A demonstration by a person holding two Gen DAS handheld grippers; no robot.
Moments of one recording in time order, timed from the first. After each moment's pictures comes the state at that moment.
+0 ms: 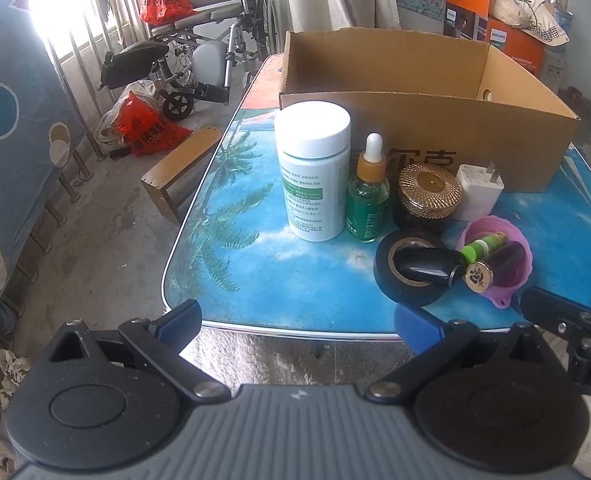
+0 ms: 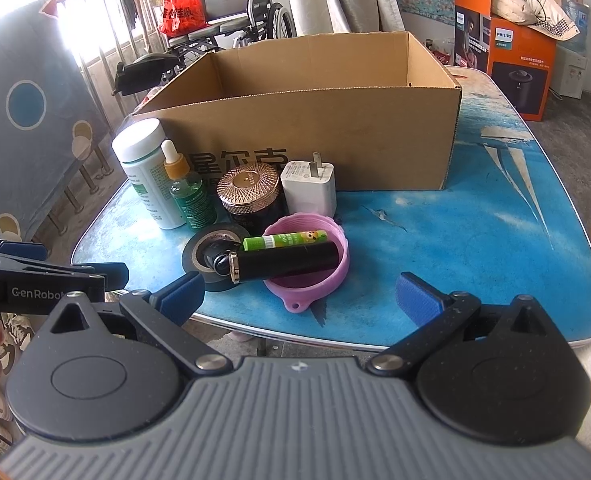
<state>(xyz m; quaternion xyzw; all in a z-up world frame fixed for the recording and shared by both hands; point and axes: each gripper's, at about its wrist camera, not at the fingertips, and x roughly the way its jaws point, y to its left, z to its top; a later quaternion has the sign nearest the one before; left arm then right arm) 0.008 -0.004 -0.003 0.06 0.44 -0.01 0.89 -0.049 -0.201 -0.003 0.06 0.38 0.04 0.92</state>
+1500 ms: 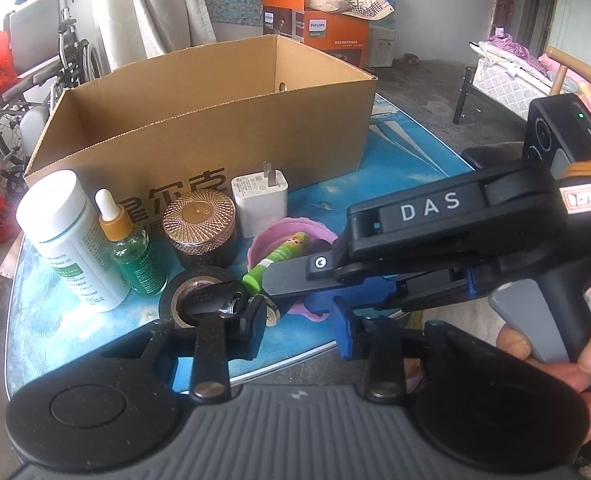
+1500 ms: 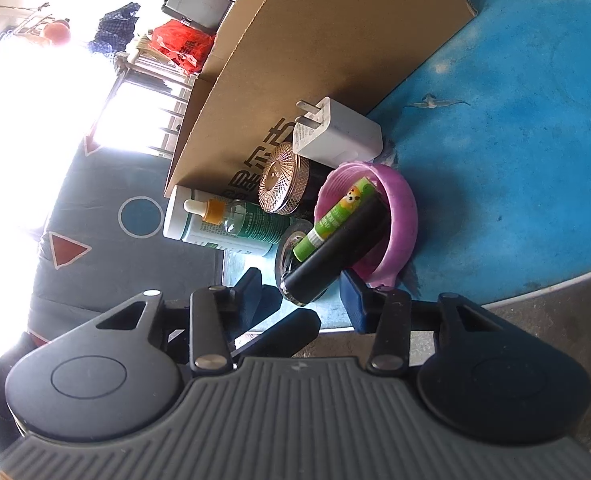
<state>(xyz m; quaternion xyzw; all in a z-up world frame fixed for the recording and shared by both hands) 0.008 -0.089 -0.015 0.12 0.41 -0.26 0.87 0.009 -0.269 -0.077 0.45 0.43 0.17 0.76</state>
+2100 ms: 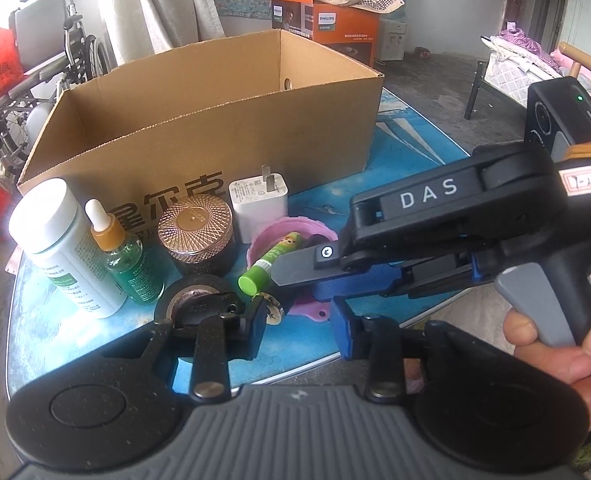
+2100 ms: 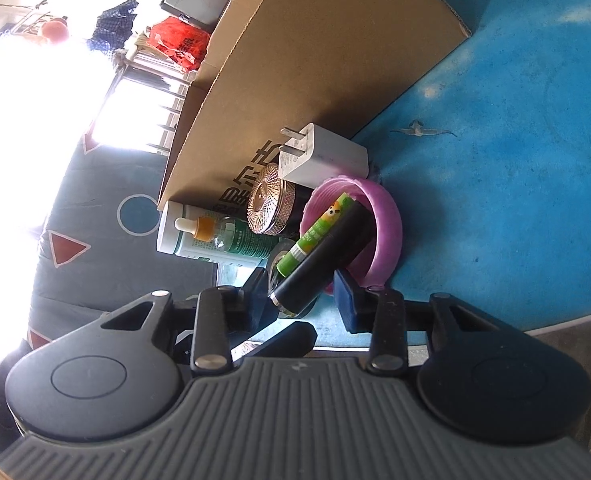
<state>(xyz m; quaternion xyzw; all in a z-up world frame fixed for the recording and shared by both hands) 0.018 -0.105 -0.016 0.12 0.41 -0.24 0.87 0.024 -0.287 -0.076 0.44 0.44 0.17 0.76</state>
